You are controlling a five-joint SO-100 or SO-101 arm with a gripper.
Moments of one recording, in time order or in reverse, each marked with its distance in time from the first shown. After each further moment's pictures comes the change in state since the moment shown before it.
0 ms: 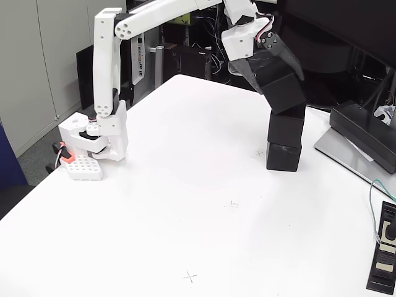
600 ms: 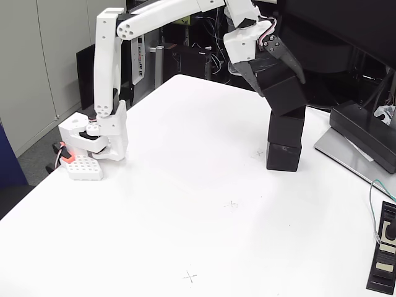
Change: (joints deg) arm 0.0 -1.8 0.0 -0.4 0.0
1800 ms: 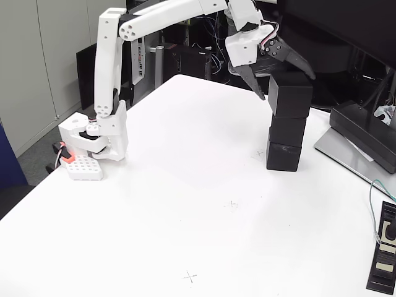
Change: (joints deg) arm 0.2 -1.1 -0.1 -0.2 0.0
